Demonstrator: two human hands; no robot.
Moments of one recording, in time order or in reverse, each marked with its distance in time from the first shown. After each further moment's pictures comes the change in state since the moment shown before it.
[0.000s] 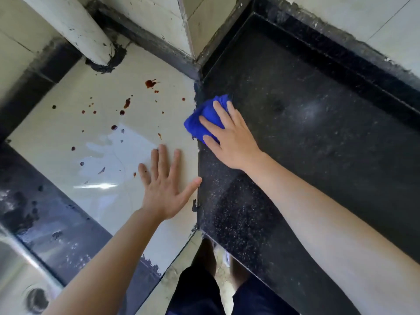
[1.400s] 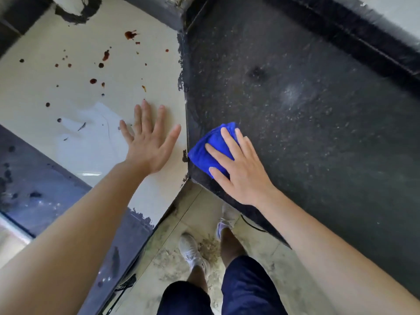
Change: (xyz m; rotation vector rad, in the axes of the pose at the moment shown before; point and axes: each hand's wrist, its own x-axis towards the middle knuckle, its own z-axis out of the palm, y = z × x) left_hand -0.011 -0.005 0.003 -0.104 0.023 0.059; right_hand -0.189 -0.042 0.054 0.036 -0.005 0.038
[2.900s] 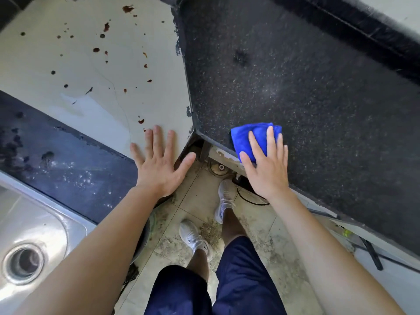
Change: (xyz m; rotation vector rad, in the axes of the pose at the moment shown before) left_hand -0.147 -0.036 0.066 0.109 -0.069 0.119; right_hand -0.132 -0.041 0.045 0.007 0.092 0.642
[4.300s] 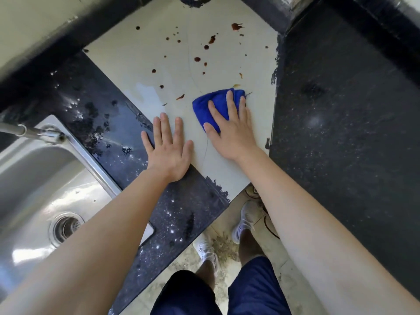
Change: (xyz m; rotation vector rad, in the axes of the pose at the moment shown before) left_hand 0.035 -0.132 -0.051 -0.154 0.086 -0.298; right_hand 0.130 -0.274 0.013 -0.101 -0.202 -0.525
